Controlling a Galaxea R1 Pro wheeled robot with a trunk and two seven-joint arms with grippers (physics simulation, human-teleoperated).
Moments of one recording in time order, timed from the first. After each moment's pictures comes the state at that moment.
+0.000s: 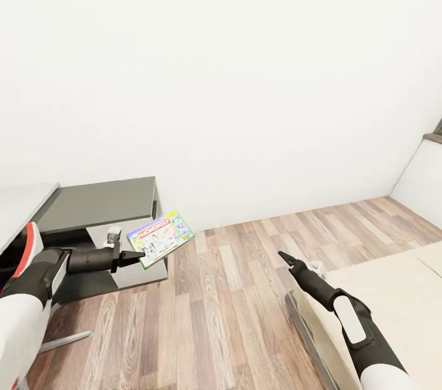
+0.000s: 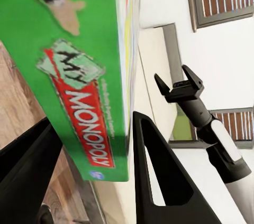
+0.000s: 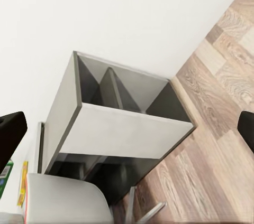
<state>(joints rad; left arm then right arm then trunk) -0.83 0.33 0.23 -0.56 -0.10 0.96 -1.43 -0.50 -0.04 -0.31 -0.83 -0.67 0.51 0.48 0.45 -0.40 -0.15</state>
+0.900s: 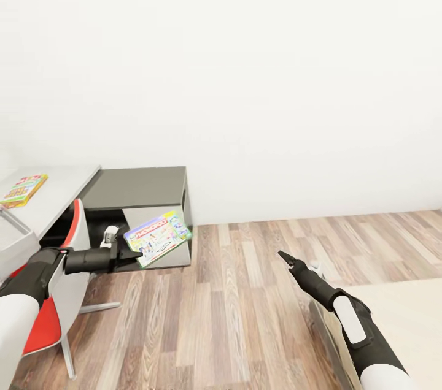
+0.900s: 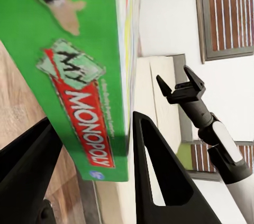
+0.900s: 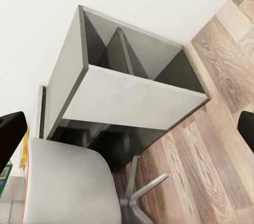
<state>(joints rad) -0.83 0.34 0.23 -0.56 -0.10 0.97 -1.43 -0.50 -0.04 -0.31 -0.83 -0.67 0.51 0.48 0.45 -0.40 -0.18</state>
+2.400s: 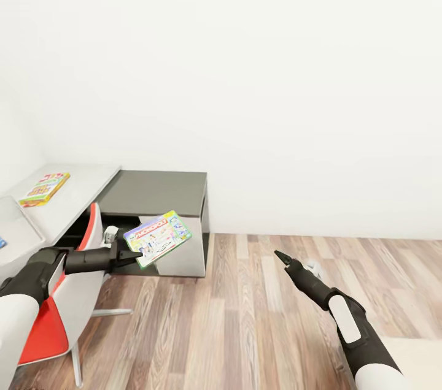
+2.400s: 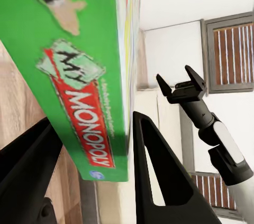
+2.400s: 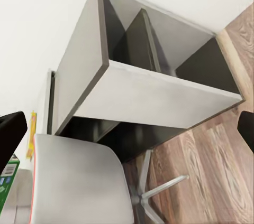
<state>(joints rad) -0.83 0.34 0.23 -0.56 -0.10 0.97 -1.43 -0.50 -0.01 -0.31 -0.84 -0.67 0.51 0.48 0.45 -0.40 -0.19</state>
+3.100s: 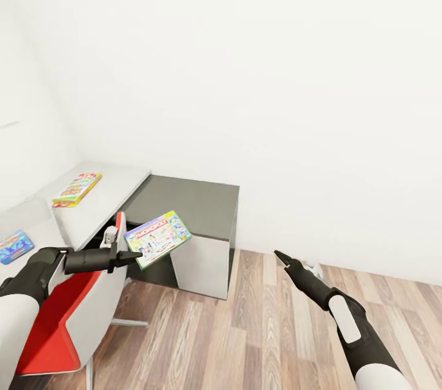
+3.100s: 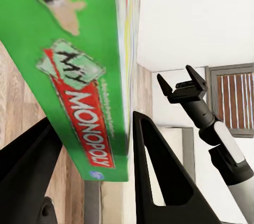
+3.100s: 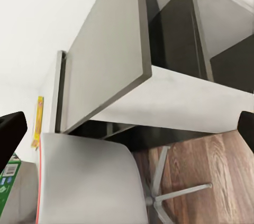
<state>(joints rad) -0.83 0.34 0.23 -0.56 -0.10 0.97 -1.43 -0.50 -0.01 -0.31 -0.84 -0.67 0.51 0.48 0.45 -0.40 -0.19</state>
